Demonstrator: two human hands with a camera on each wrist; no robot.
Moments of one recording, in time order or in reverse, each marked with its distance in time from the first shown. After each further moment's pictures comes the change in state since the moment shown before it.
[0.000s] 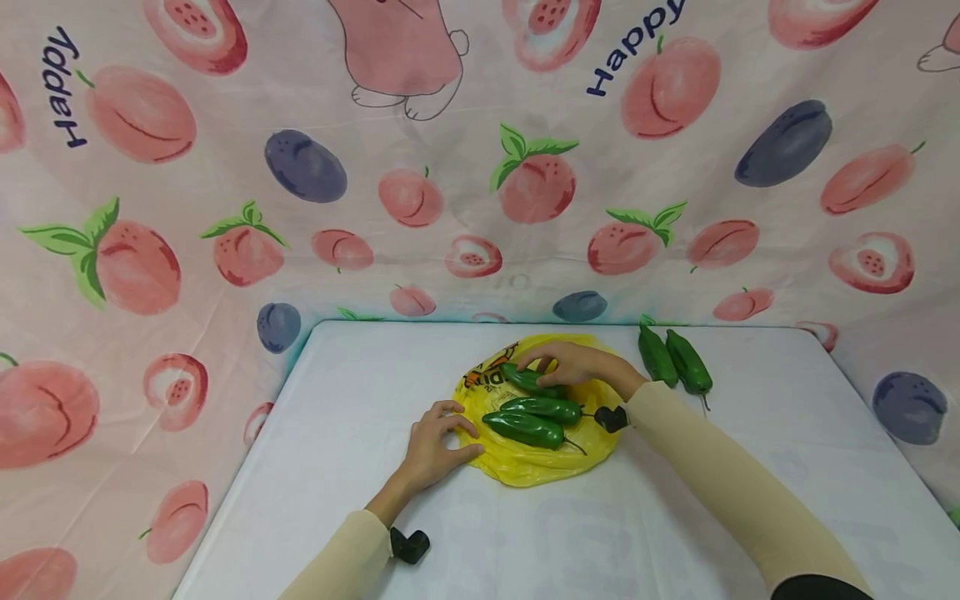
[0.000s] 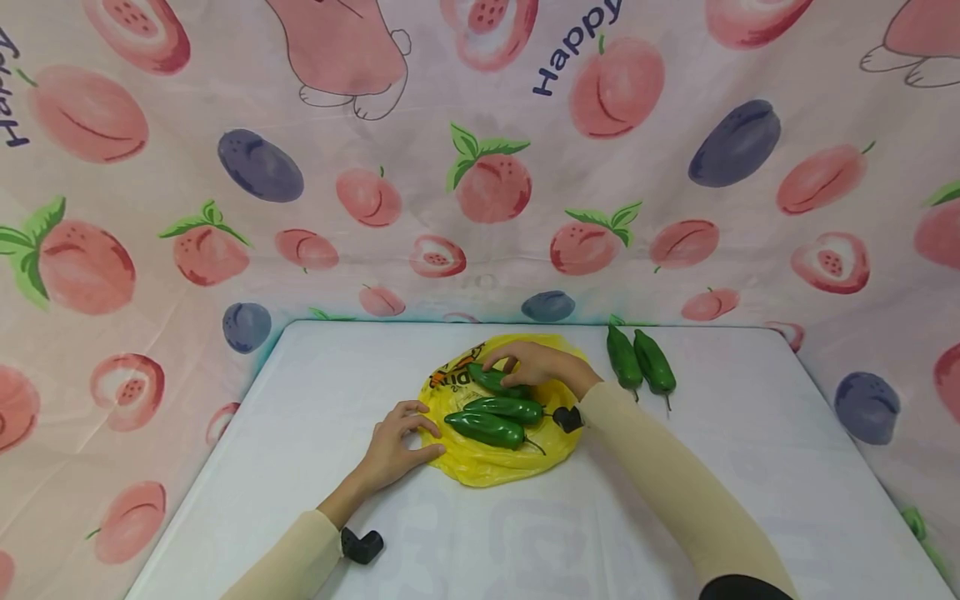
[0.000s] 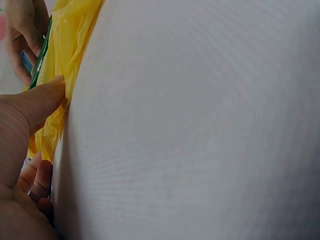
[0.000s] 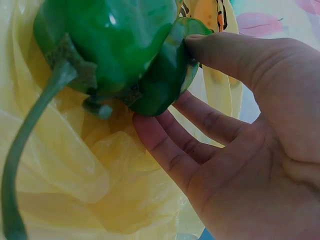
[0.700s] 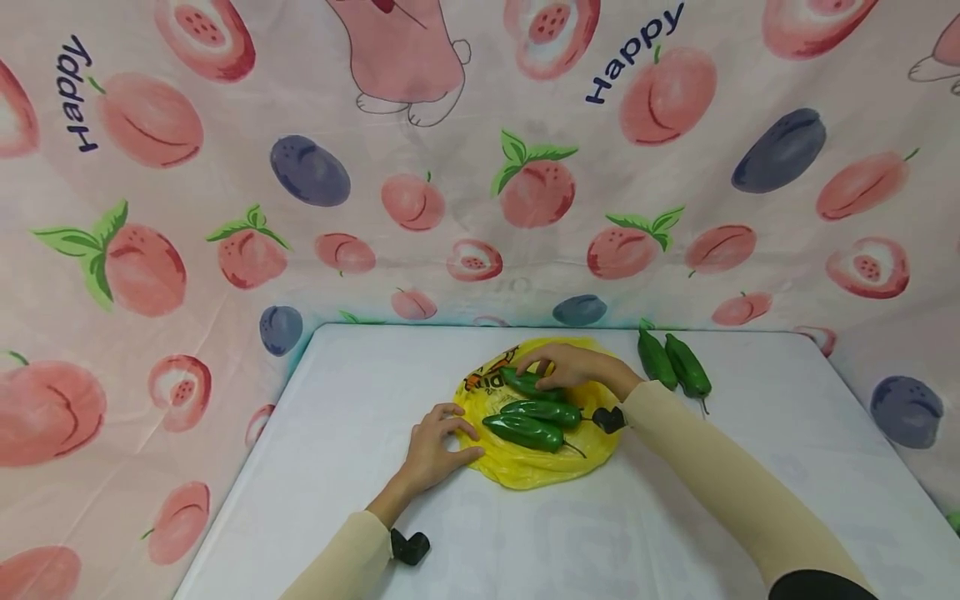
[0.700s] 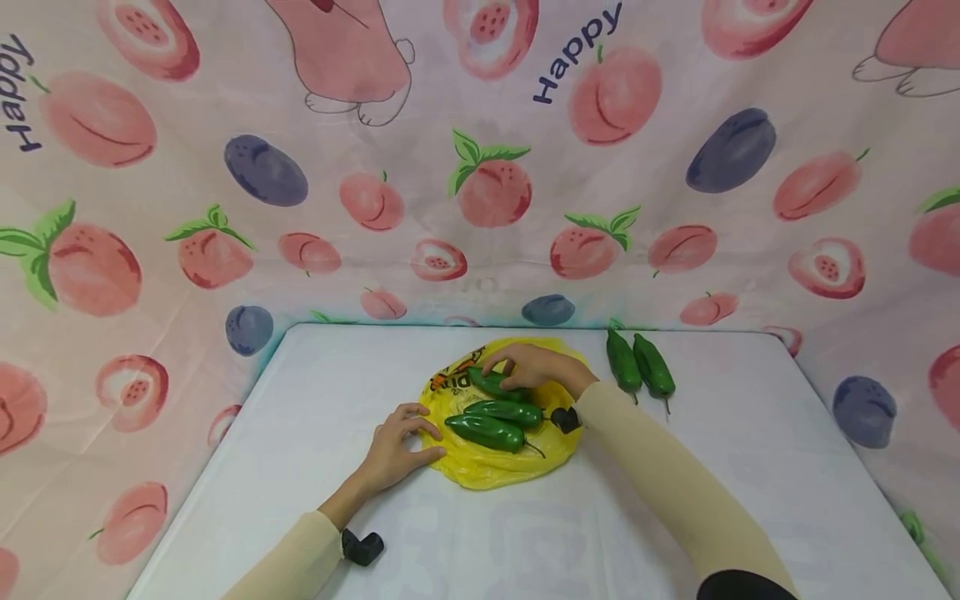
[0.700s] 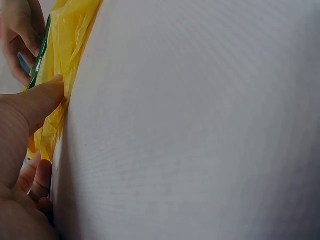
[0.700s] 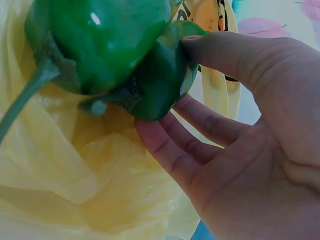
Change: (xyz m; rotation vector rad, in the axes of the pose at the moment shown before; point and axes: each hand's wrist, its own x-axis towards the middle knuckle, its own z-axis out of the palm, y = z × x) left_hand 0.000 -0.001 0.002 -0.009 0.007 -0.011; right_hand 0.004 -0.003 -0.002 -0.039 -0.006 0.021
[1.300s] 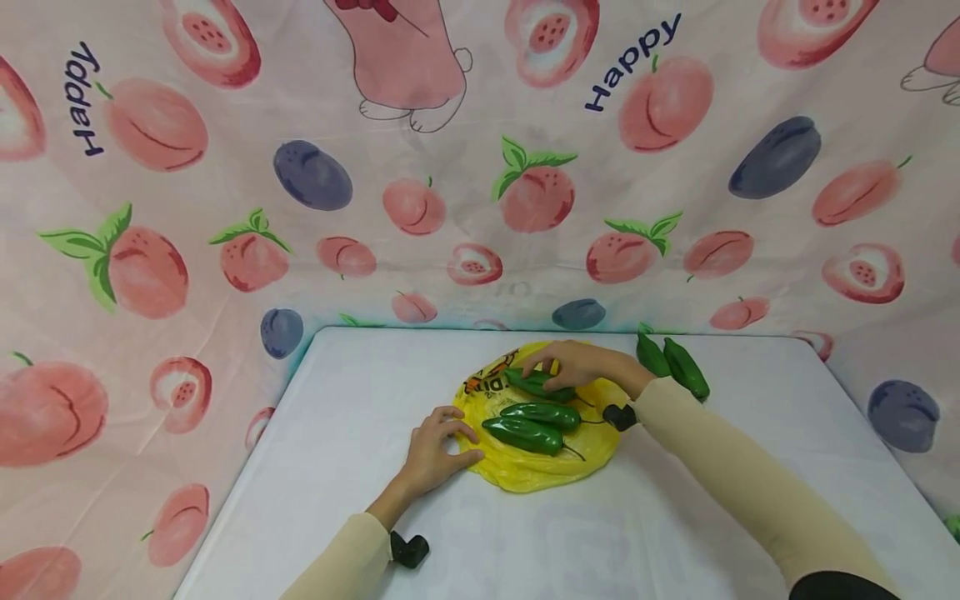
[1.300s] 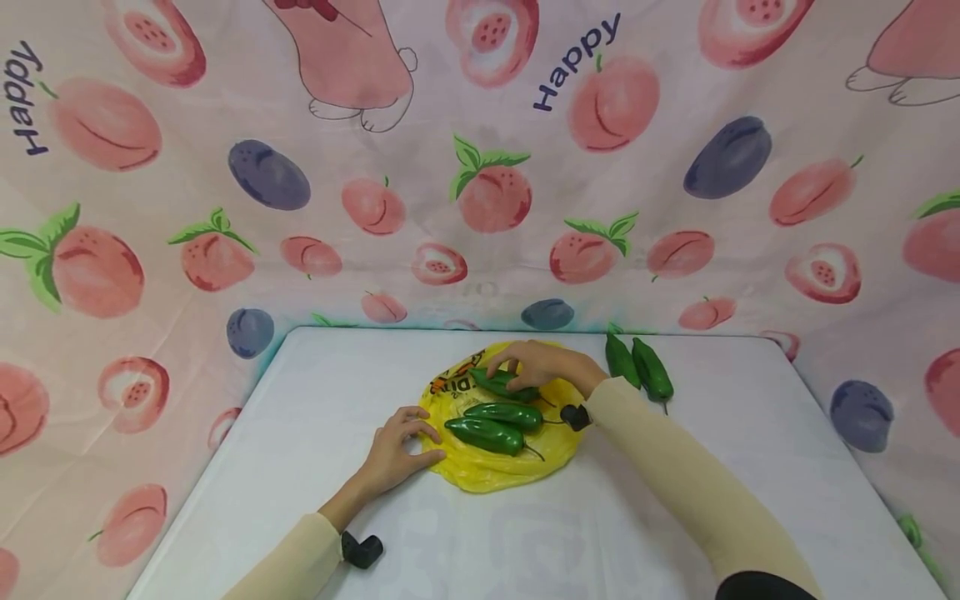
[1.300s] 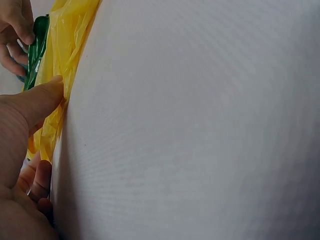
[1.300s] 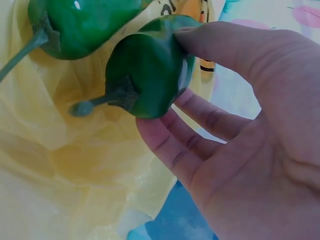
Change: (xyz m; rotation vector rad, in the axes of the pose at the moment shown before) left_hand 0.001 0.000 0.000 0.011 -0.004 0.006; right_hand -0.014 -0.014 -0.017 -0.145 -0.030 0.023
